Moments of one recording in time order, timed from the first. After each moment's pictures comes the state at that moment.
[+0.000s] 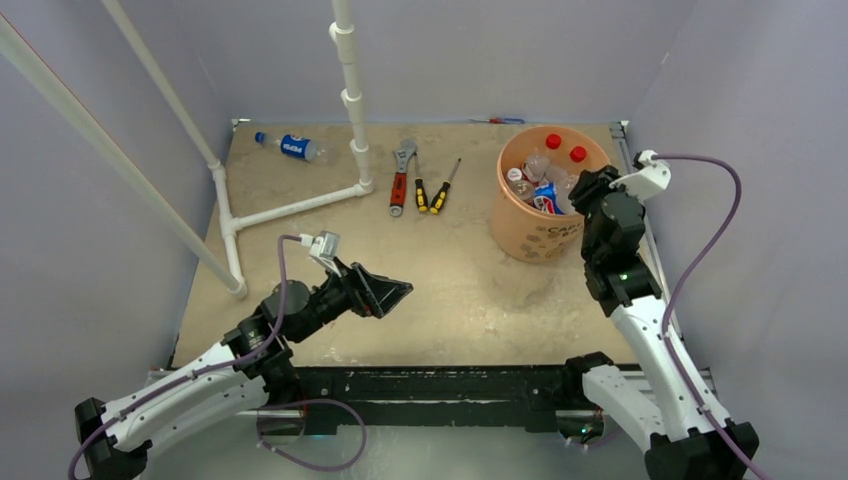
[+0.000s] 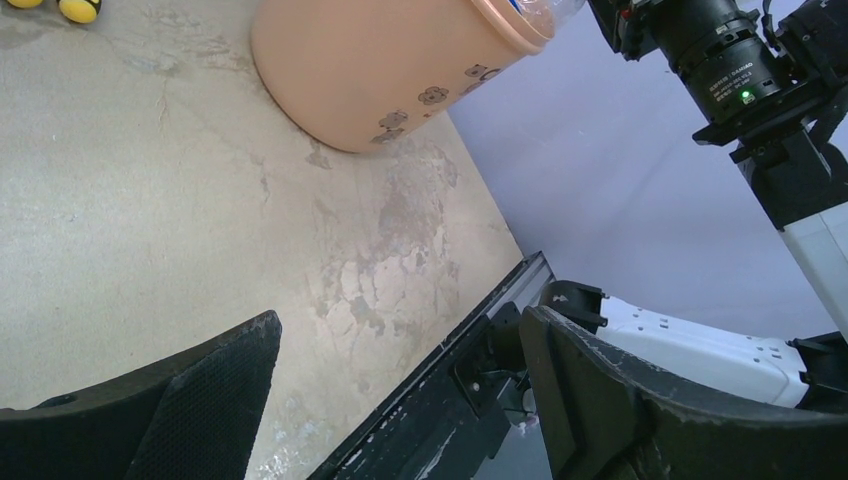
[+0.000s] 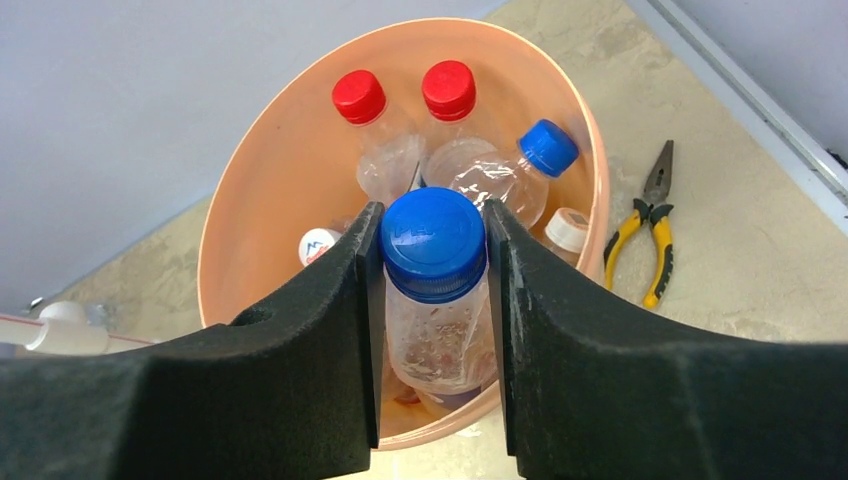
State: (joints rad) left arm -0.93 0.51 0.41 0.02 -0.08 -0.84; right arm 0.23 0.86 0.81 -0.02 0.54 0.42
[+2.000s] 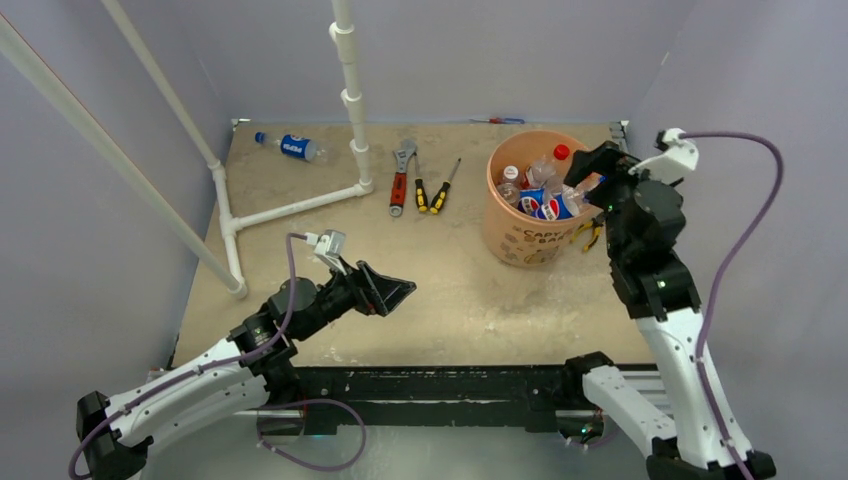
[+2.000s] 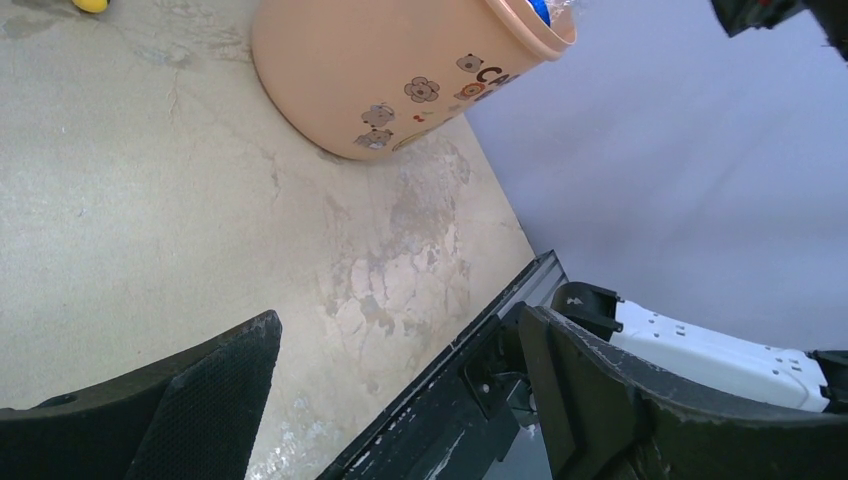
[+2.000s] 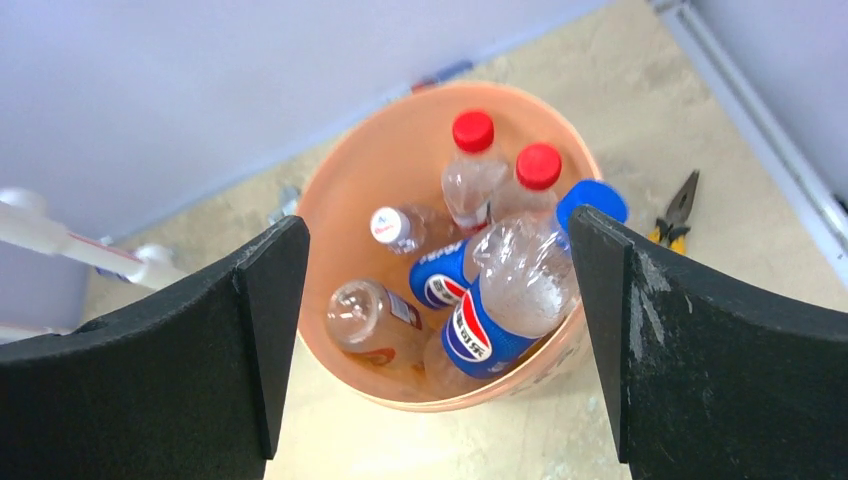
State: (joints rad) left arm -0.93 0.56 0.41 0.04 -0.09 -0.84; right arm 0.24 0.85 1.10 -0.33 0.41 0.40
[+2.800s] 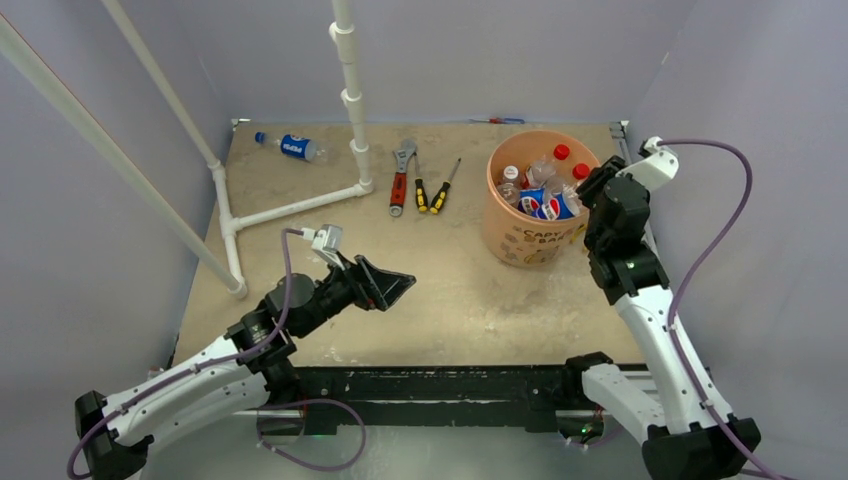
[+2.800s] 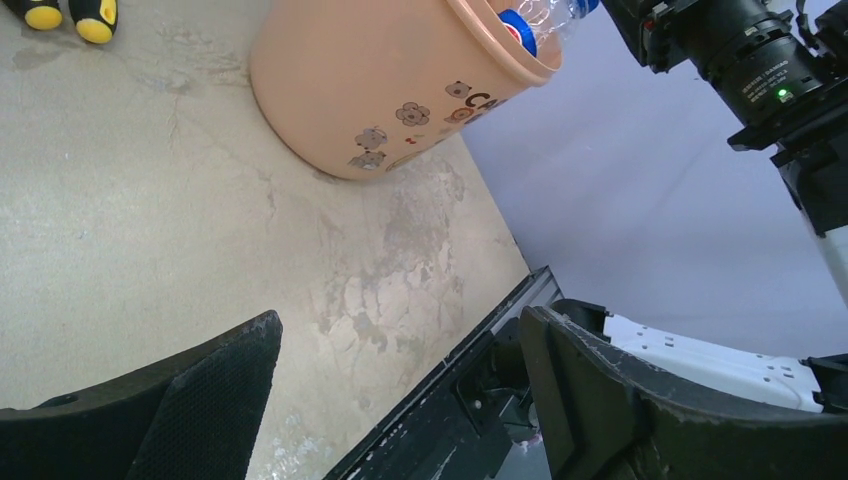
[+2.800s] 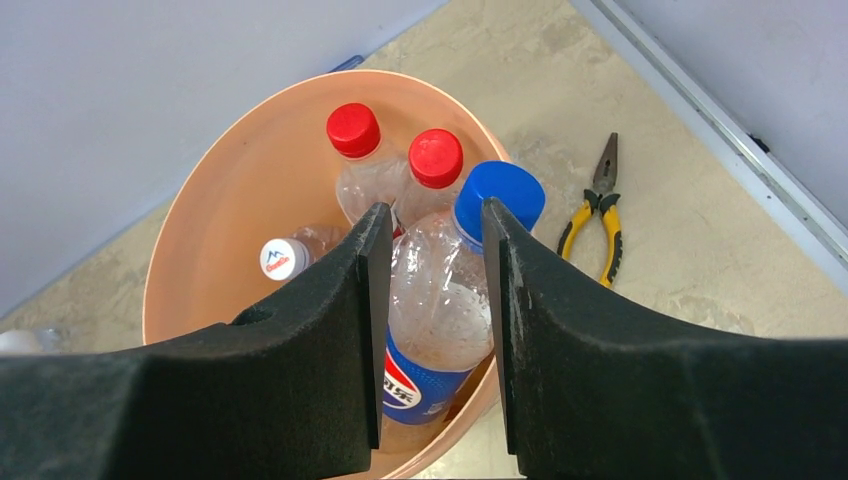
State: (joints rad) left arm -0.93 0.59 0.46 0.03 -0.11 -0.83; right arm 0.21 0.90 0.95 -0.18 0.61 0.40
